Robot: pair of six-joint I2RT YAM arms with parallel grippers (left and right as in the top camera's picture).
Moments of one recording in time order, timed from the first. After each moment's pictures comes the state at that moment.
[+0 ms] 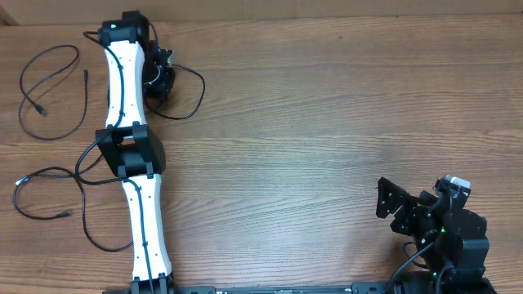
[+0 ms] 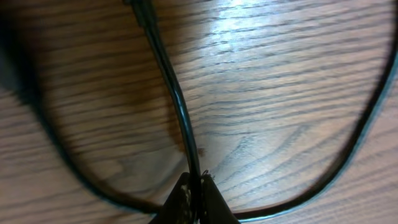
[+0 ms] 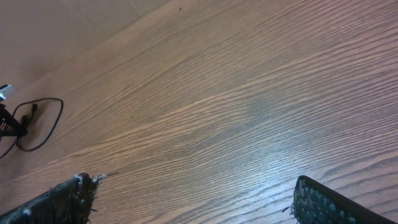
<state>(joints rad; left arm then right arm) 0.11 2.85 2.92 -1.65 0.07 0.24 0.04 0.30 0.54 -0.81 -0.05 0.46</state>
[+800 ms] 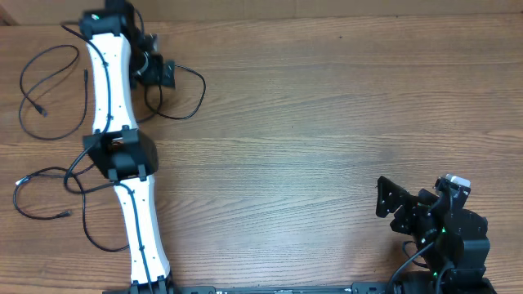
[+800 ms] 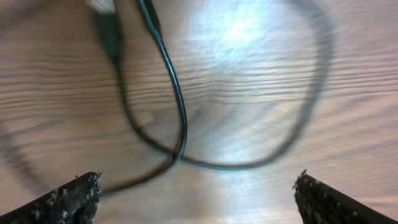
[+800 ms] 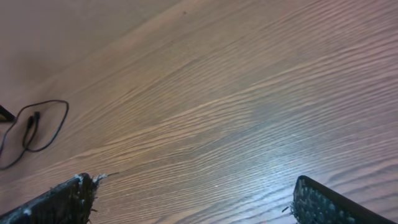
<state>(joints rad) 0.13 2.70 2.94 -1.69 0.11 0.14 0.04 0.30 0.54 -0.79 -0.07 0.46</state>
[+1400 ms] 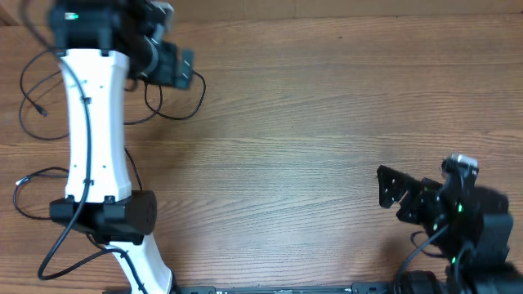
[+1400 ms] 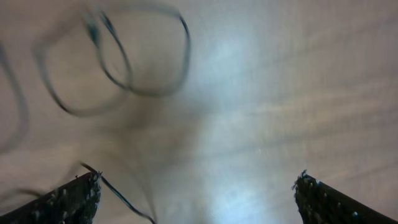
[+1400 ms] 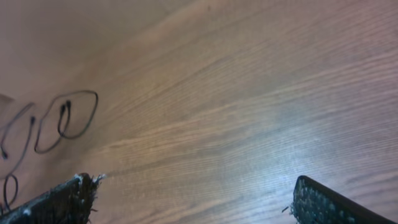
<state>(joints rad) -0.07 1.99 2.41 -1.69 0.09 0.07 0.04 0.56 0.85 -0.93 -0.16 0.43</state>
